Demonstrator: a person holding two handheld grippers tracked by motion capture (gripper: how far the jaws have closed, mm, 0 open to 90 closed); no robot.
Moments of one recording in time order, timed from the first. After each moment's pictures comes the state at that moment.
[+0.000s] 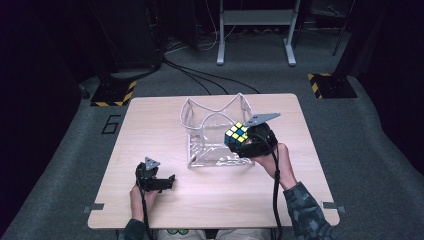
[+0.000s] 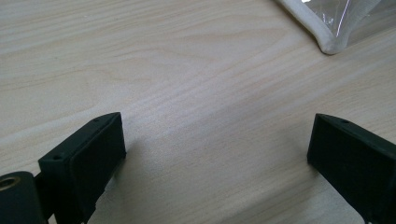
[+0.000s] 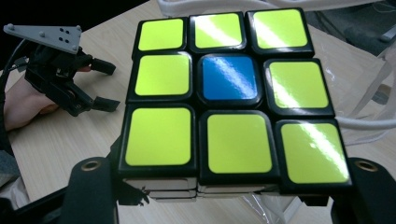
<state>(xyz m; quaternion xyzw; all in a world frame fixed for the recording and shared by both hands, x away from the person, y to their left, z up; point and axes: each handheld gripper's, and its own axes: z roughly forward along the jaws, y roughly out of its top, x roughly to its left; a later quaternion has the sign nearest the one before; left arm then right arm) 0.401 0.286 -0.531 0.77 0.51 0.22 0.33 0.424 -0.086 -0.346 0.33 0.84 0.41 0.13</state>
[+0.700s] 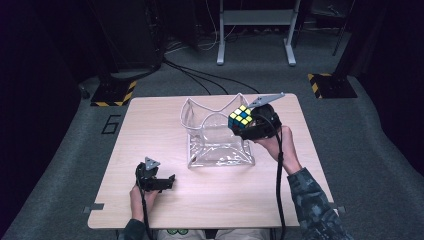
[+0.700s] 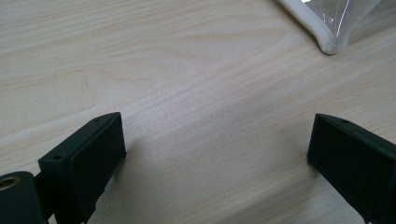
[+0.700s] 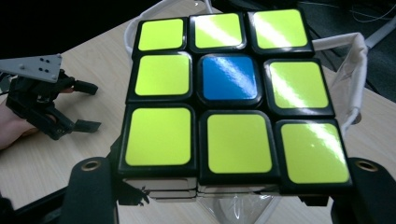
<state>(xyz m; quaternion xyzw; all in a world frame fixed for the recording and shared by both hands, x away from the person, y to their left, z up) 0.401 0.286 -0.531 0.77 0.51 0.22 0.33 0.456 -0.095 -0.316 0.34 0.83 0.41 0.15</state>
